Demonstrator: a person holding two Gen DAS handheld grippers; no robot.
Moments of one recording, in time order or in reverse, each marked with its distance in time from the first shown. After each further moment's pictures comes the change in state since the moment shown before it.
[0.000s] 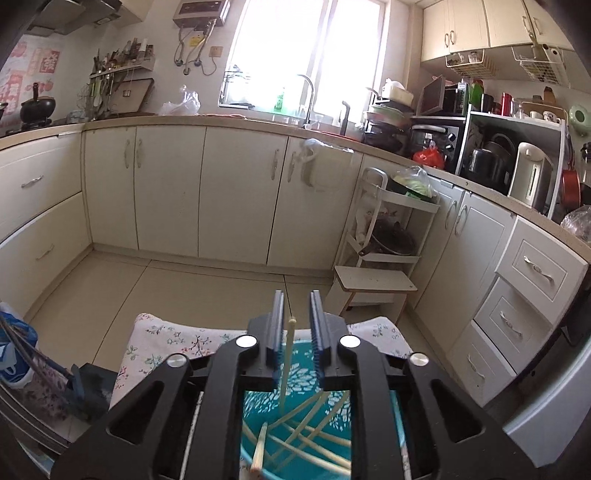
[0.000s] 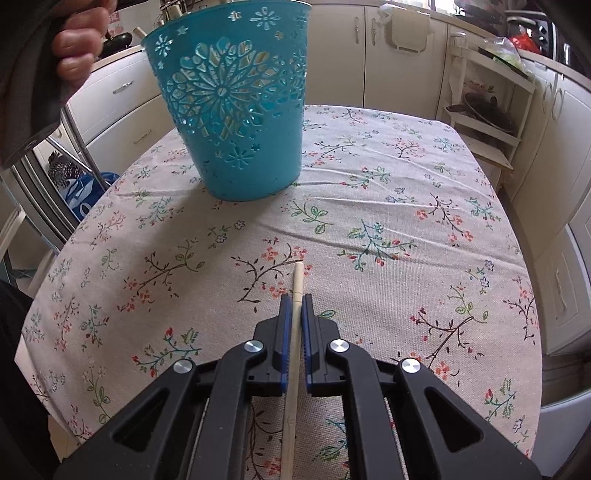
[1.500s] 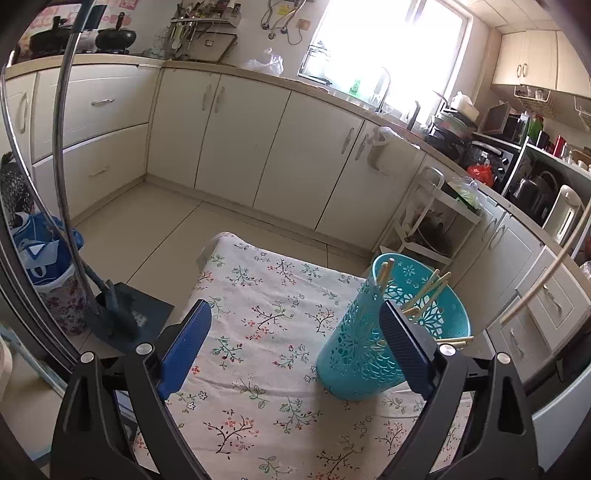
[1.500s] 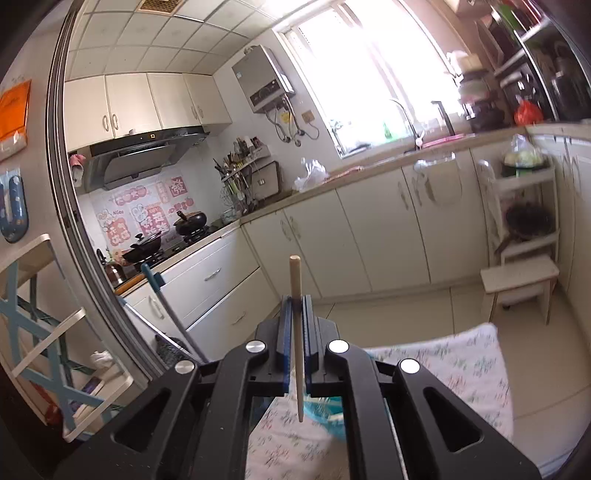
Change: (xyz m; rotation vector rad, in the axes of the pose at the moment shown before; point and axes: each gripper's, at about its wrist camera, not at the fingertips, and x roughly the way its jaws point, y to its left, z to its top) left arm -0.078 0.102 -0.072 -0.243 0.094 0.133; right arm -0.229 -0.015 0.192 0.158 -0.599 0.363
